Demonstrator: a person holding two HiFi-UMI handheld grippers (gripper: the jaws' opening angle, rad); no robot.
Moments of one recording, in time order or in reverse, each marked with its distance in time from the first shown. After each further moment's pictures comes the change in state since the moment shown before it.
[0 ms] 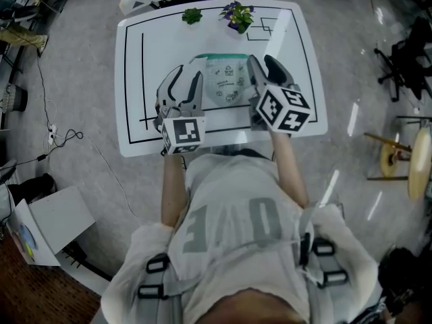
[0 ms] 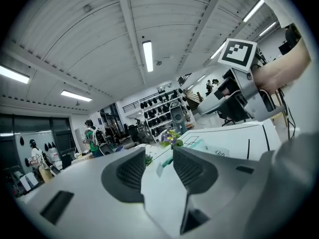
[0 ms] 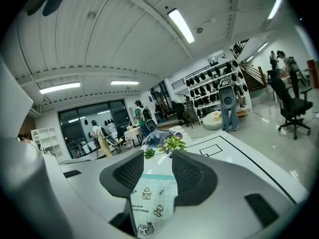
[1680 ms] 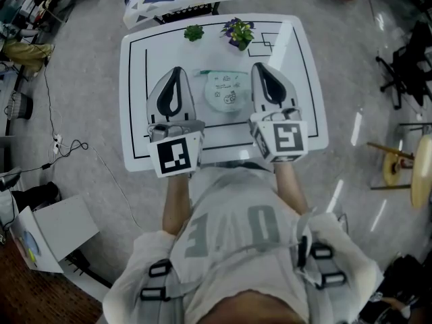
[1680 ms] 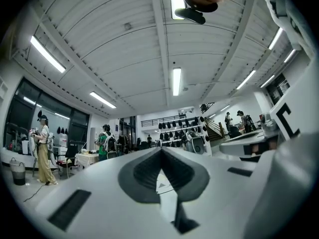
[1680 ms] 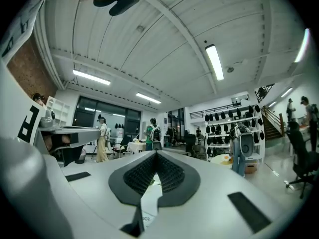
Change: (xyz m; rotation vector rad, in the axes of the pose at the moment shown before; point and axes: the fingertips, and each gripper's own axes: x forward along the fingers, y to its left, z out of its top) left arm -0.026 0.066 0.114 -0.330 -0.255 0.185; right arm -0.031 0.055 0.071 -0.419 -0.283 0.074
